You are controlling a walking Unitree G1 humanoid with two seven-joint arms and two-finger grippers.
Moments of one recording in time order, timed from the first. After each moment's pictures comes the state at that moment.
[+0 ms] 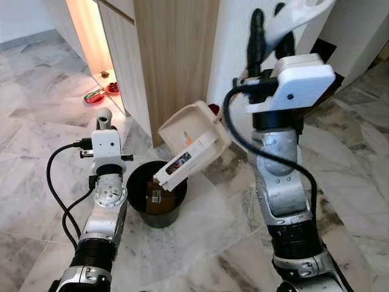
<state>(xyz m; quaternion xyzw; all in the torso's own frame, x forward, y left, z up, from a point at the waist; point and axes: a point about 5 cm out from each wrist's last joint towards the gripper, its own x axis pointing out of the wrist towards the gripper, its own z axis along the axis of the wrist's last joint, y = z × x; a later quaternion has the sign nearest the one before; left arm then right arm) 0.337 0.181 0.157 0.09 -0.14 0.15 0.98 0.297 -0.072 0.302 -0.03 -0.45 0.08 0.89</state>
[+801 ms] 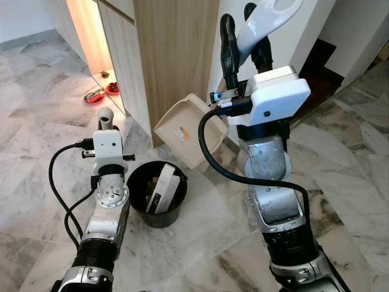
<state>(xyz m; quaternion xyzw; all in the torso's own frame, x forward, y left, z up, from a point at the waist) 0.337 0.179 0.157 0.08 -0.14 0.15 0.98 0.290 -0.061 0.300 -0.08 -0.47 0.08 0.87</state>
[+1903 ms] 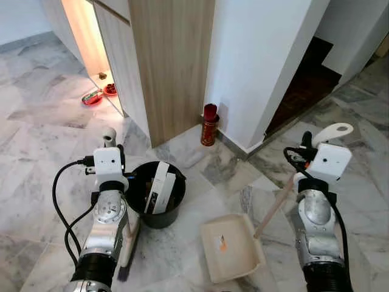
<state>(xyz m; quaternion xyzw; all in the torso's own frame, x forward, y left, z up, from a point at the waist) 0.323 0.180 0.120 0.05 -0.08 0.11 0.99 0.312 -0.215 0.132 0.00 -0.12 -0.17 0.98</state>
